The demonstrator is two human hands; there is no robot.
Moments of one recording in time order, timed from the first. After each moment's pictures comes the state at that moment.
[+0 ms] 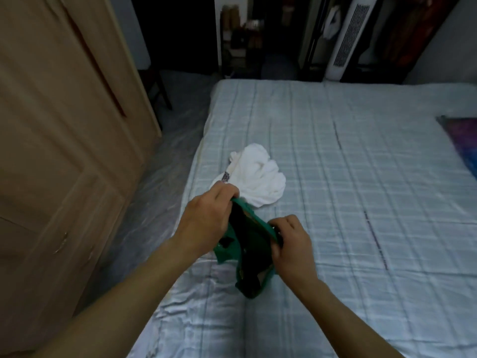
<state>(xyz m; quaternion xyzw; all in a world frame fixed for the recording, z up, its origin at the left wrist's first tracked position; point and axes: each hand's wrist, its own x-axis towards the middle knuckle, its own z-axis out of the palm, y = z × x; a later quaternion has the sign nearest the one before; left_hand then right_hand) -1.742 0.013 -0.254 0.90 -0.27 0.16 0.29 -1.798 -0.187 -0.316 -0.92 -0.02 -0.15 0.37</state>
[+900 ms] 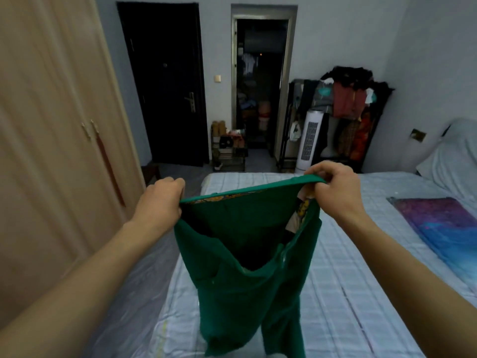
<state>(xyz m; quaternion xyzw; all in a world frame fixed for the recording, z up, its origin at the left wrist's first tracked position) -1.691 0.040 -0.036 0.97 -0.14 0.19 0.06 -1.738 -0.298 -0.007 -0.84 0.05 -0.30 0.44</state>
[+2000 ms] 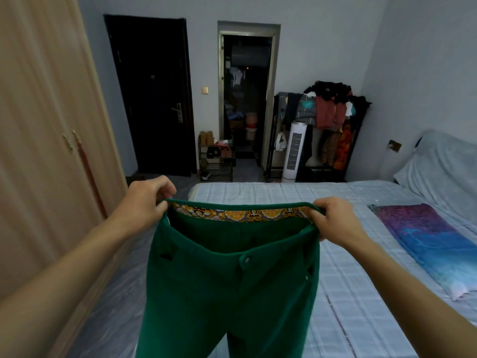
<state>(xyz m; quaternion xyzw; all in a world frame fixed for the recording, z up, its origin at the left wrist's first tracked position) -1.692 0.034 -0.013 0.91 -0.21 0.23 0.26 -1.763 -0.356 -0.027 -0.93 0.05 -0.17 0.33</state>
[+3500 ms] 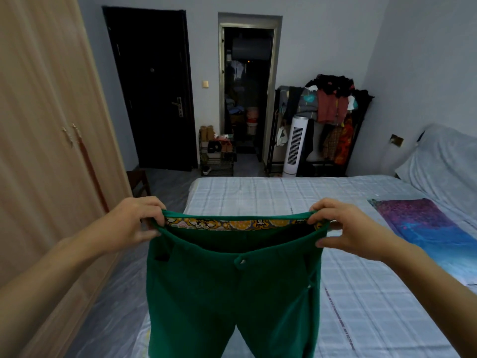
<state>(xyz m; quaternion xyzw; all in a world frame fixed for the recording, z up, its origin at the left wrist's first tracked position) -1.705 0.079 -0.041 0.86 -0.44 0.17 0.18 -1.791 -0.398 -0.033 -0.94 -0.21 -0.08 0.25</state>
